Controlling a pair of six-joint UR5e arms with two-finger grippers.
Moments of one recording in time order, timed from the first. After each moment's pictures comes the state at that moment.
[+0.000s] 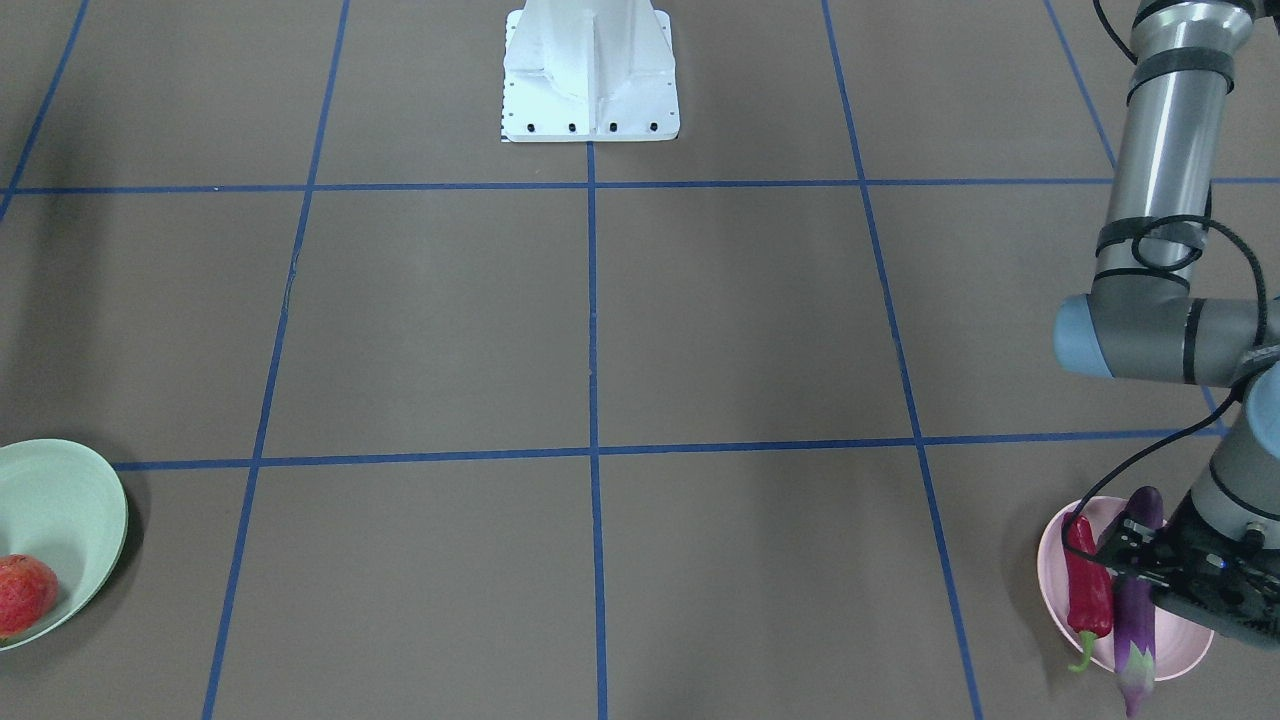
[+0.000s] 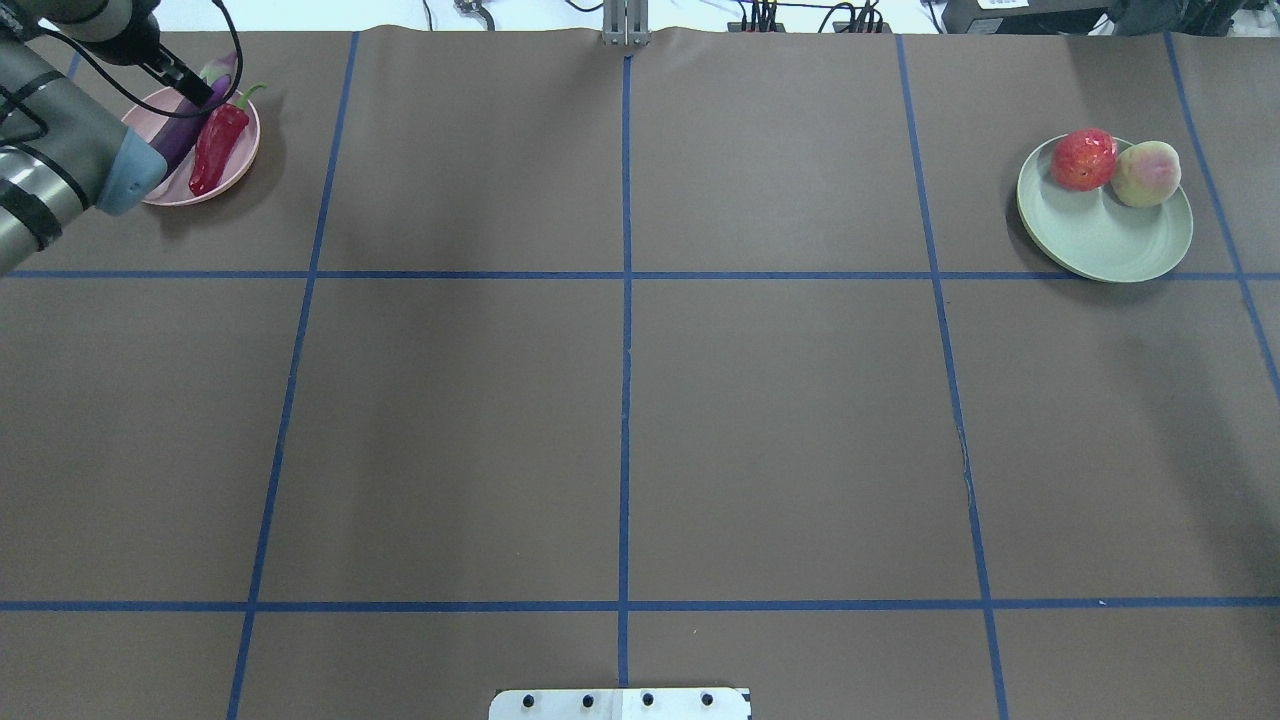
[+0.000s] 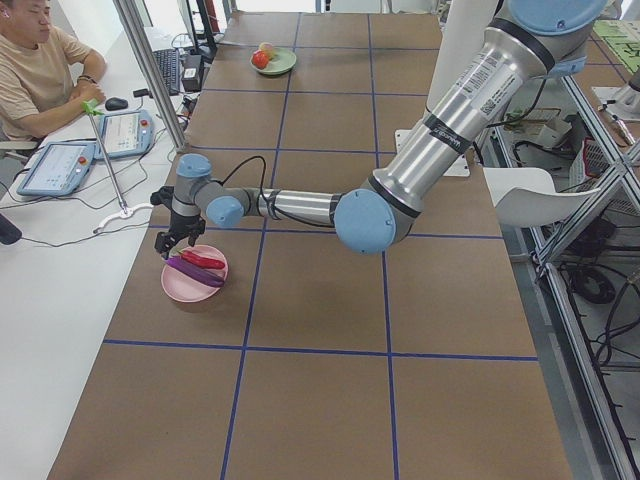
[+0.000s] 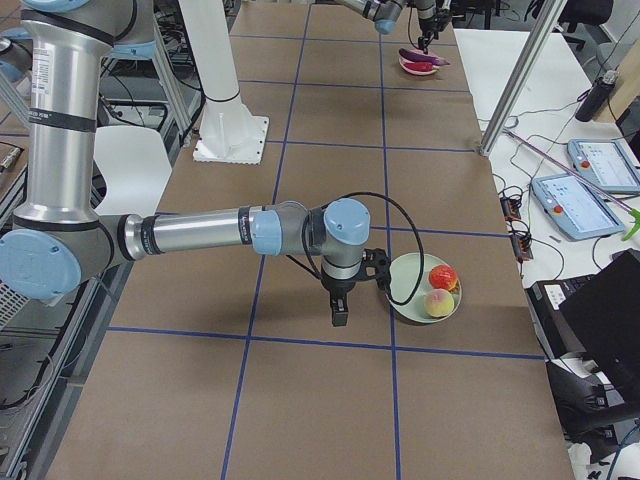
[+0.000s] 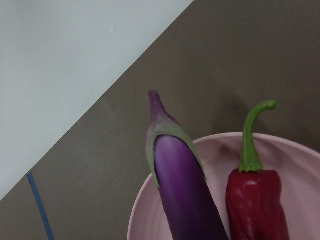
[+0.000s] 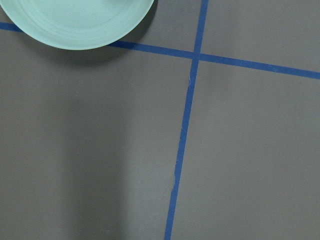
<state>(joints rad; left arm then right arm) -1.19 -2.24 -1.00 -2.09 -2.00 -0.05 1.50 -1.72 1.86 -1.69 2.30 -0.07</state>
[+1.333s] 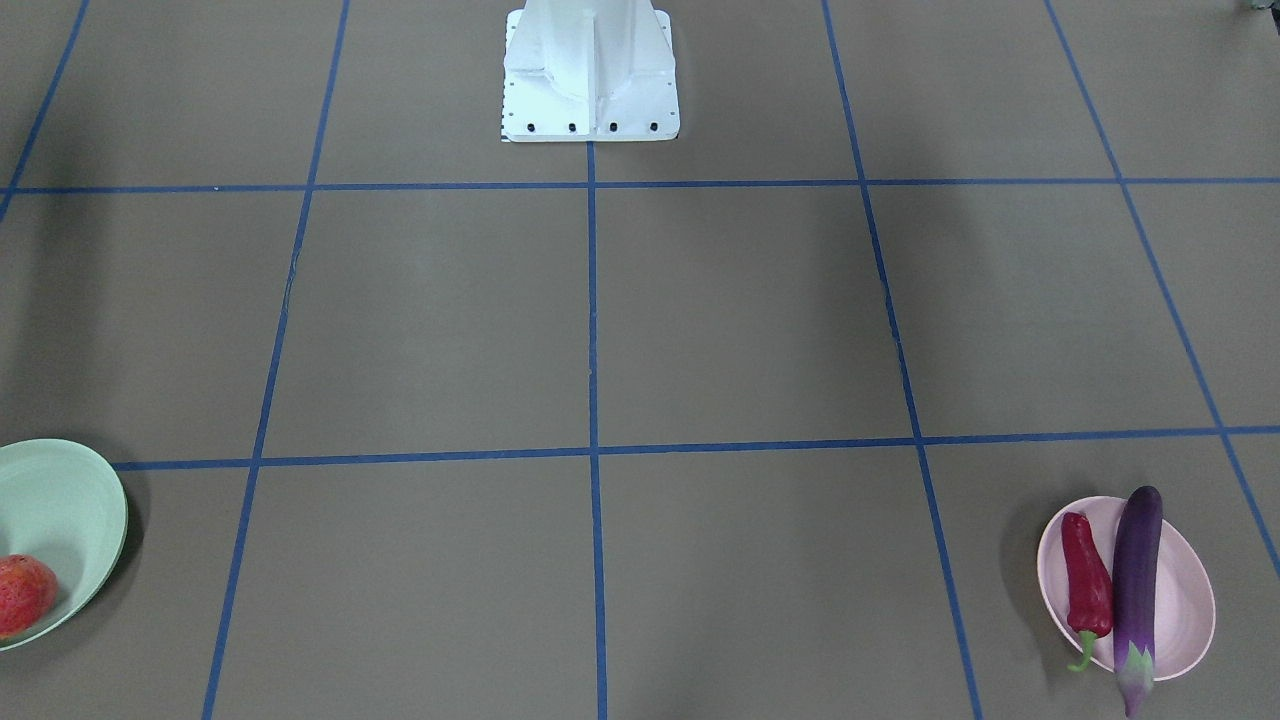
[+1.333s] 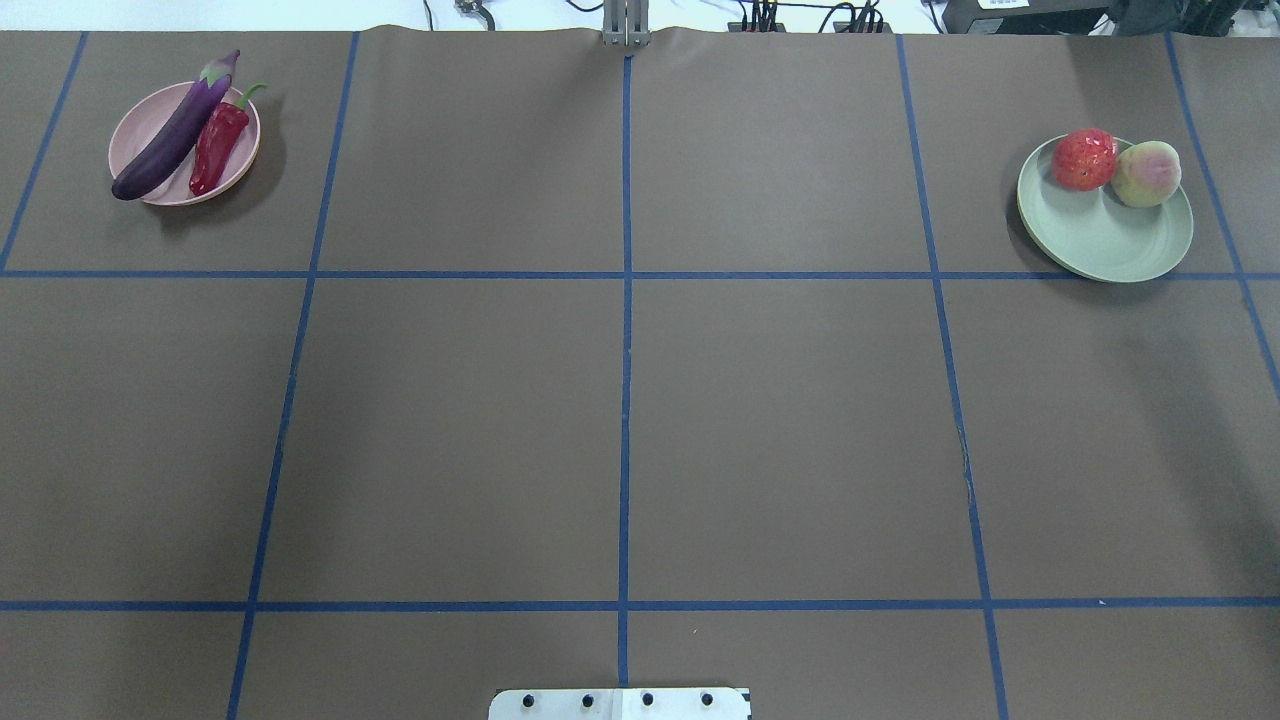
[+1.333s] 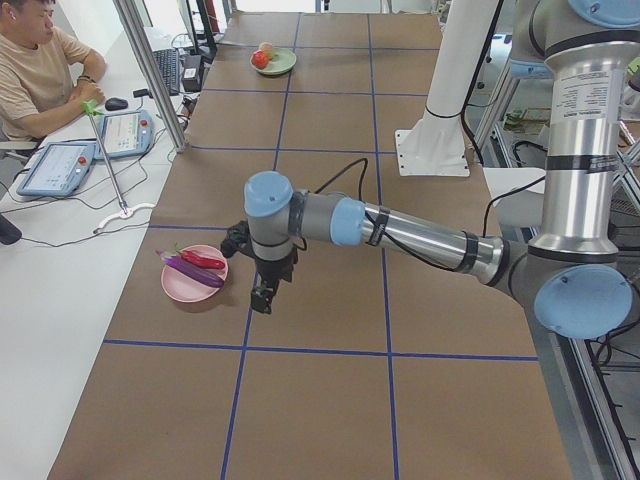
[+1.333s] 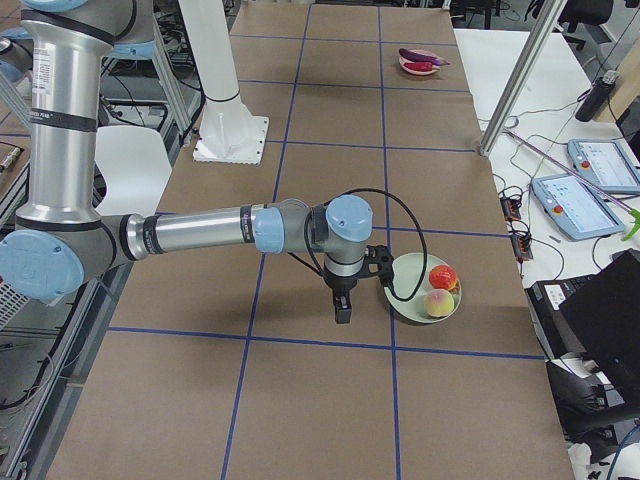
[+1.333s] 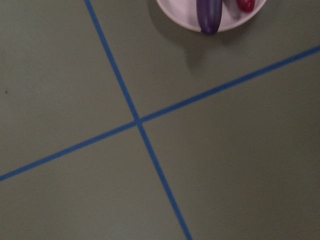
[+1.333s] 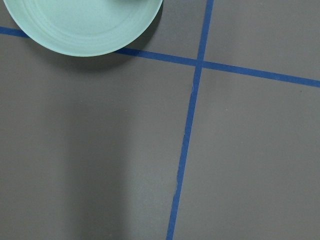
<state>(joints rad) -1.56 -1.43 -1.84 -1.47 -2.28 0.43 1.50 -1.71 1.86 -1.69 2.30 -0.07</state>
